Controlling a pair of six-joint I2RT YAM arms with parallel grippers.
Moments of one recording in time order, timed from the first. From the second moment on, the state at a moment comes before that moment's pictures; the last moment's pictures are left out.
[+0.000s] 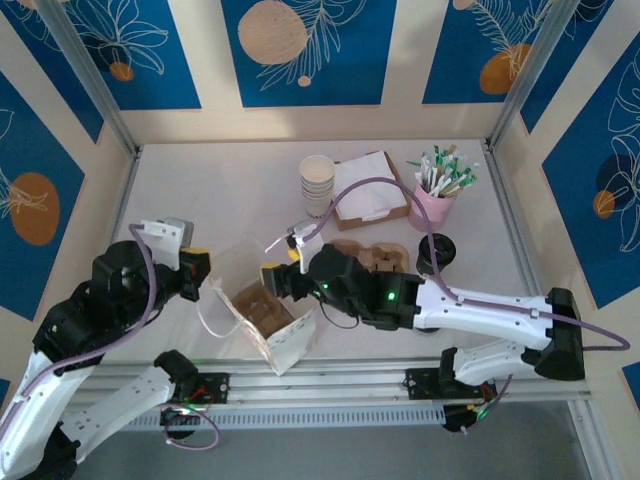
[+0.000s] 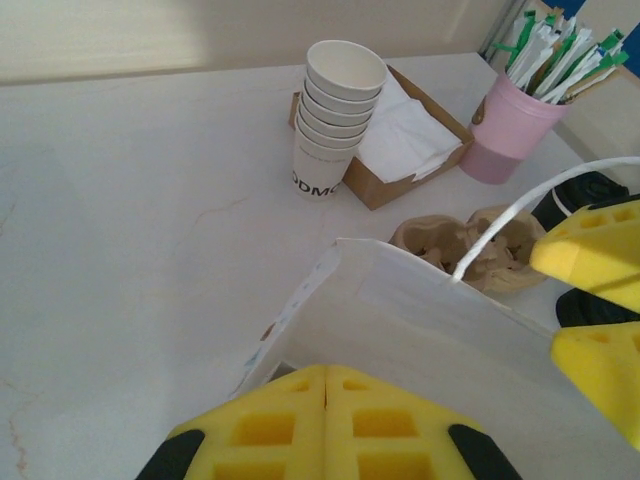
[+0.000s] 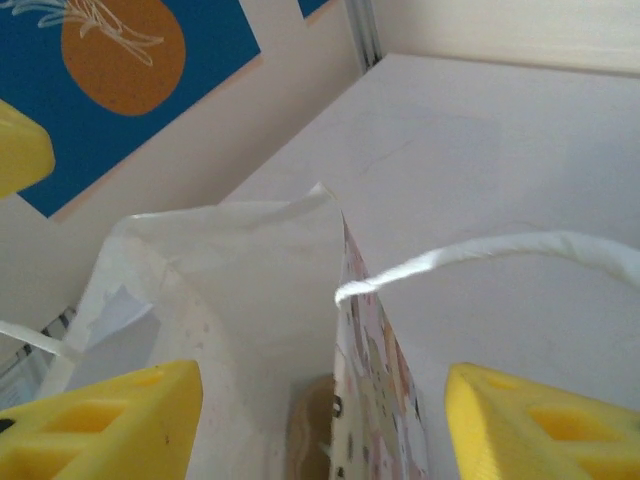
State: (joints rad) left arm -0.65 0.65 1.17 -1.02 -0.11 -0.29; right arm 1.27 1.26 1.11 -0.25 0.38 0.48
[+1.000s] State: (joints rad) left arm -0.63 0.79 1.24 -0.99 -0.48 -0.40; right arm 0.99 1.32 1.34 -0.57 0.19 0.59
